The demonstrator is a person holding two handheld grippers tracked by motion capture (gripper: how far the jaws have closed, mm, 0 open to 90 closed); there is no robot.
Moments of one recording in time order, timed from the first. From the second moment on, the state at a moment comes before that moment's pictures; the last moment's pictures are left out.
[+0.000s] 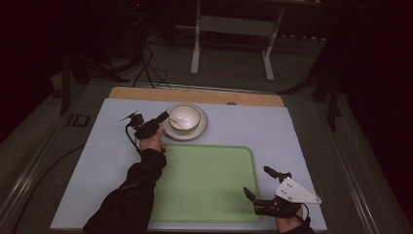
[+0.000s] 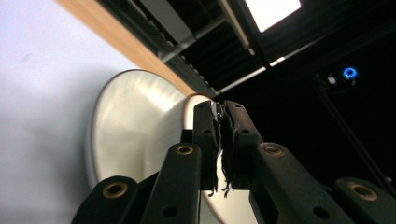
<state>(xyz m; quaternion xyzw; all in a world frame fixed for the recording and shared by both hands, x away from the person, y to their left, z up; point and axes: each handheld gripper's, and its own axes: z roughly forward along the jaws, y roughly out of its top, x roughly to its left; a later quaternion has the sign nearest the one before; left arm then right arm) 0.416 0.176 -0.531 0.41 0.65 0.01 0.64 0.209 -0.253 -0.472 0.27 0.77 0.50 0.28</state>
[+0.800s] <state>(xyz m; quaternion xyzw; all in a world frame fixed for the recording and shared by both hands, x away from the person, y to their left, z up) 0.401 0.173 -0.456 0.51 0.56 0.02 0.65 0.210 -0.253 -0.472 0.27 0.77 0.51 0.28</state>
